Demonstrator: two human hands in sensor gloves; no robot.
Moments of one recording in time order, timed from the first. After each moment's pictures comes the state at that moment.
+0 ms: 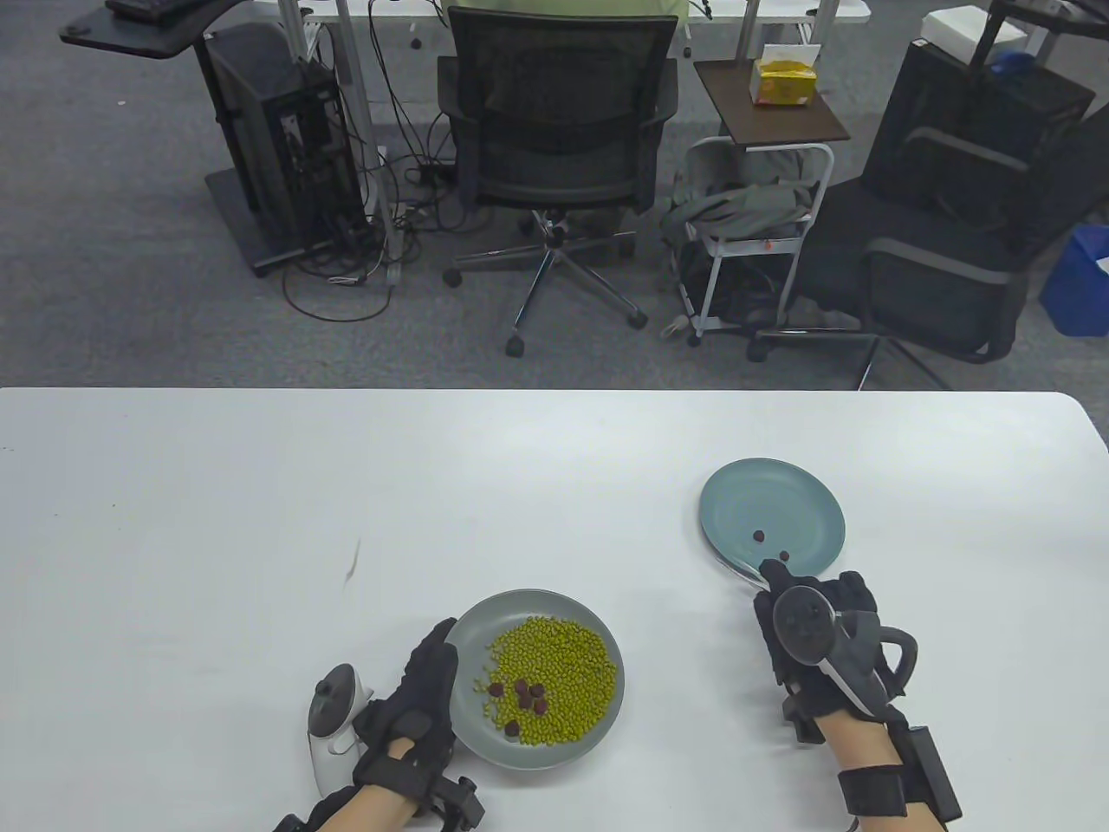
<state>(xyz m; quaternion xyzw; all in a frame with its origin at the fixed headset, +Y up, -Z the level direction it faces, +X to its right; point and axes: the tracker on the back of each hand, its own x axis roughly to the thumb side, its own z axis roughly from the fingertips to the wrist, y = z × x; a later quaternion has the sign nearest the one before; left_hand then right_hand) -0.188 -0.808 -0.284 -0.14 -0.04 0.78 0.61 0.229 -0.726 -0.342 -0.02 -0.15 0.99 0.07</state>
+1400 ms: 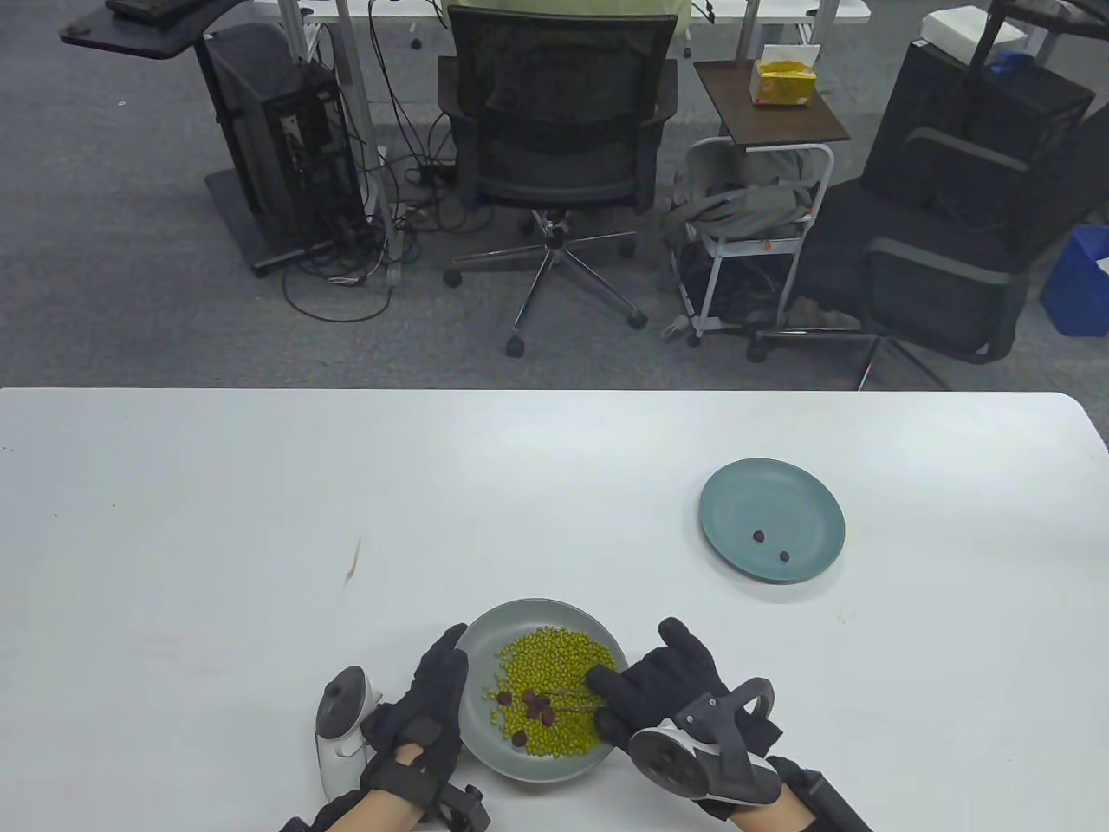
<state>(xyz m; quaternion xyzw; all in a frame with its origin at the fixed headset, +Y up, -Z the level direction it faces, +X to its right) -0.182 -0.814 -0.283 -0.15 -0.05 0.77 0.62 0.099 -0.712 -0.260 0.28 -0.20 0.94 0.04</state>
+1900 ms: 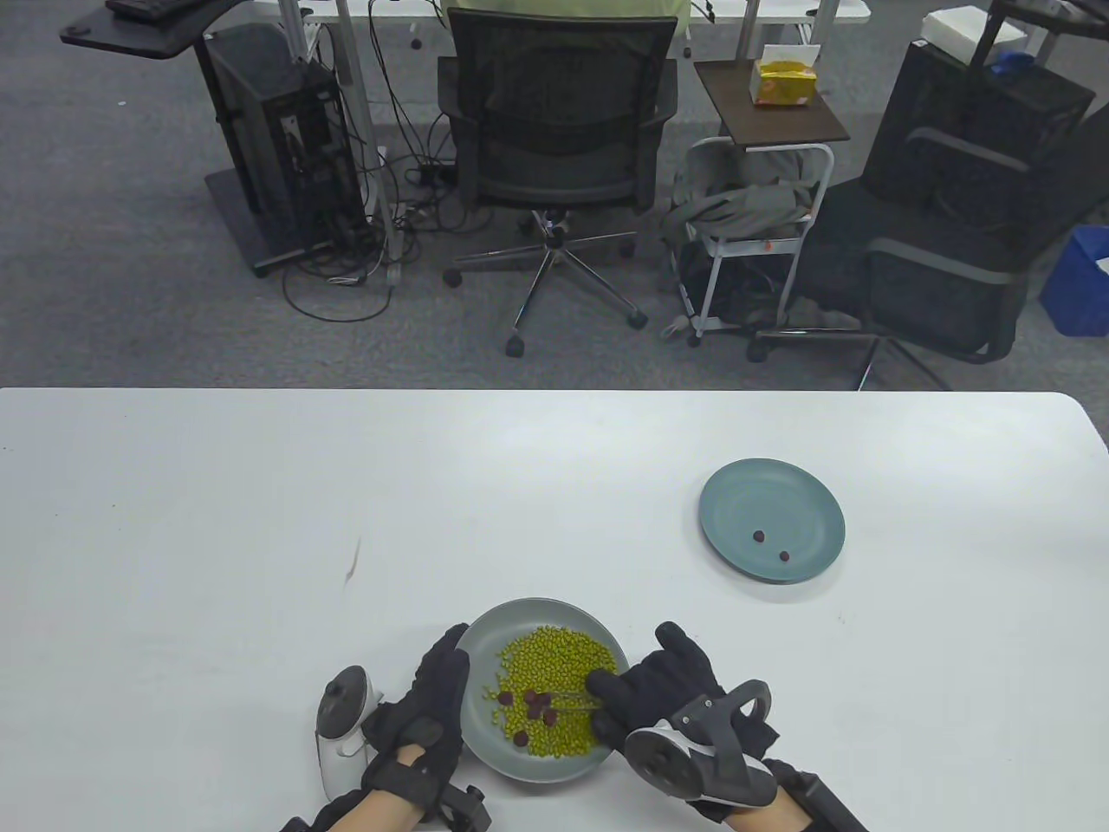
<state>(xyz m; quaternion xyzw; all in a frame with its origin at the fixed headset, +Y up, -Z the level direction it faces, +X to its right) -0.181 -0.815 -0.283 -0.15 -0.05 0.77 0.62 0.095 -0.713 -0.258 0.27 -0.20 0.94 0.04</state>
